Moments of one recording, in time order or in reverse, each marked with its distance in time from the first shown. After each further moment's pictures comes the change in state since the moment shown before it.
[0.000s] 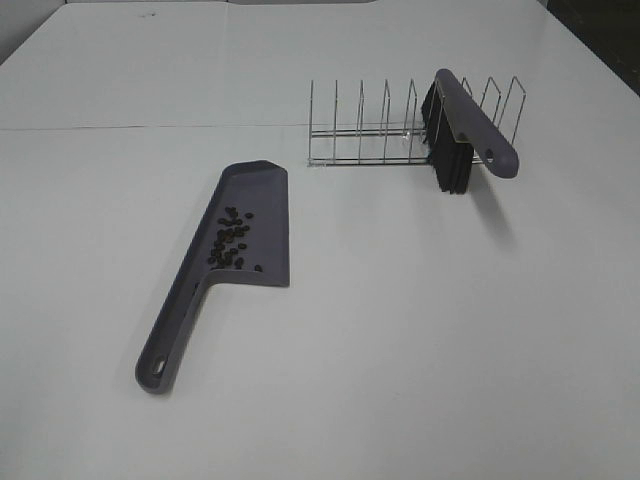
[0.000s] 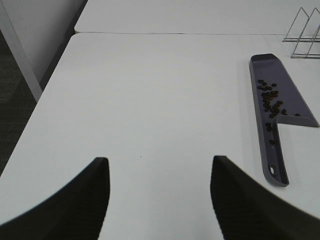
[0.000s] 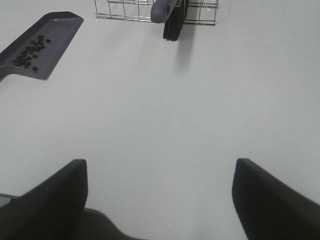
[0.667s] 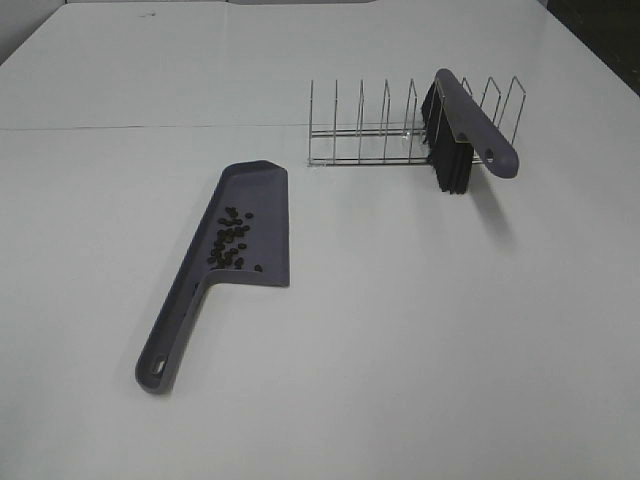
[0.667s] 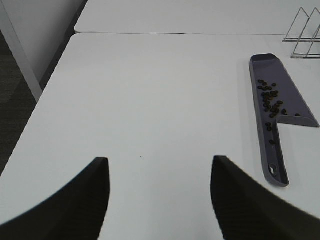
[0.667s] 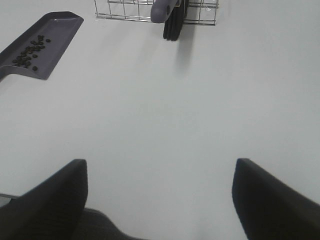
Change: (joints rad) left arm 0.000 0.000 0.000 0.000 0.000 -0.001; right arm 0.000 0.000 0.000 0.000 0.000 0.000
